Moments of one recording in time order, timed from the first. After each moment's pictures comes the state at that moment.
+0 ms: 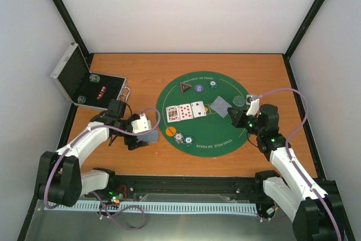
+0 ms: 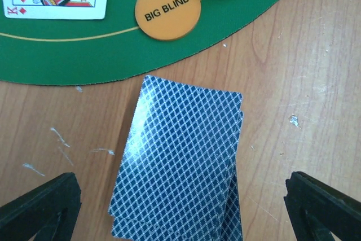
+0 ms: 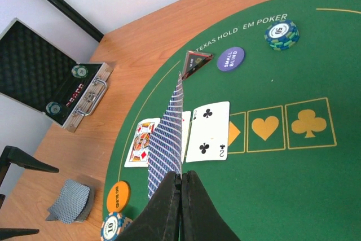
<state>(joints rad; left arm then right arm) -0.19 1.21 0.63 -0.63 0.49 1.07 0.15 0.86 0.41 0.03 -0.48 0.48</state>
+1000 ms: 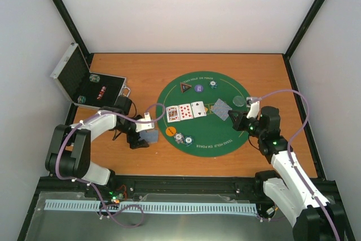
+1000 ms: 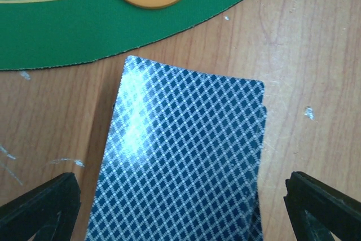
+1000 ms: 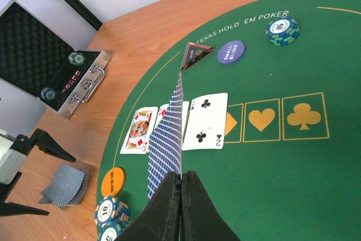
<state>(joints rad) -0.19 1.46 0.72 -0.67 0.50 1.11 0.15 0.78 0.41 -0.06 -0.49 0.41</state>
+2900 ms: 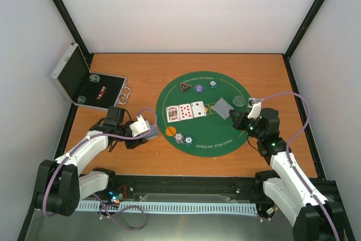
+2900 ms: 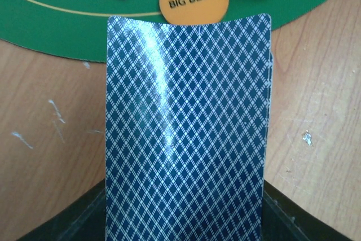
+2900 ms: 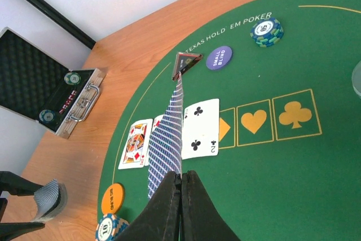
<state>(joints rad) -0.19 1.13 0.49 -0.48 0.47 0.87 0.15 0.80 0.37 0.02 -0.44 0.51</state>
